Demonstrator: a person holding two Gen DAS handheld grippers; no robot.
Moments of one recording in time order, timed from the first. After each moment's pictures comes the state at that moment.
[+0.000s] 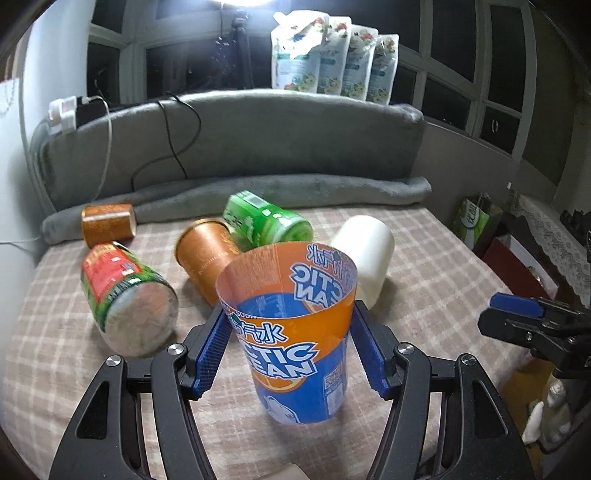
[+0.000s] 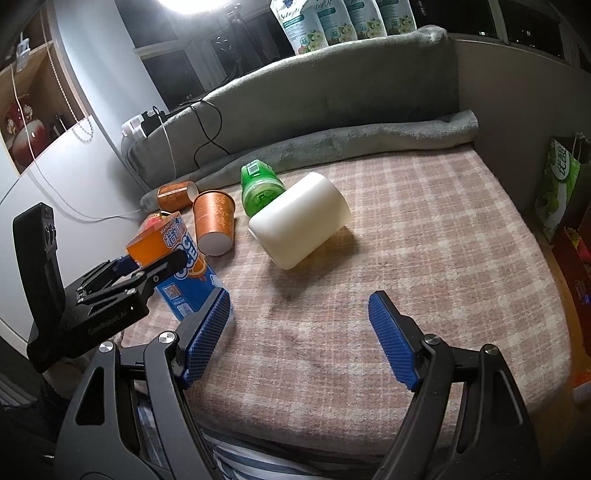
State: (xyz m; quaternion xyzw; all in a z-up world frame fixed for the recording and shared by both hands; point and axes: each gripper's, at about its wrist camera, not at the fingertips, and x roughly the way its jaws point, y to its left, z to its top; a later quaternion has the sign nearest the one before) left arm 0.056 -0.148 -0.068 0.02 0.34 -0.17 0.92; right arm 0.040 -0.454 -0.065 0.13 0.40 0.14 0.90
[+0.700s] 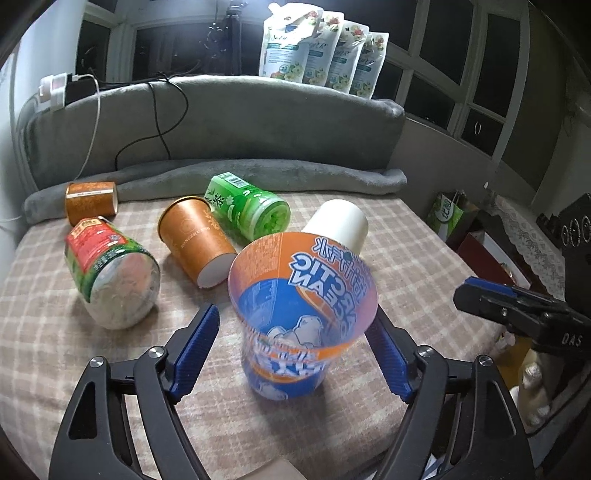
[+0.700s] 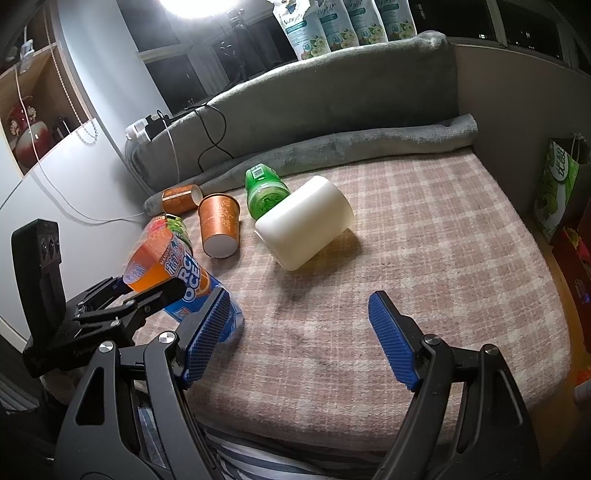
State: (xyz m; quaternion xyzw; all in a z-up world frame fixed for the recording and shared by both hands) left arm 0.038 -0.137 -0.067 -0.01 0.36 -0.21 0.91; right arm 0.034 -0.451 -0.061 0.14 0.39 0.14 0.90
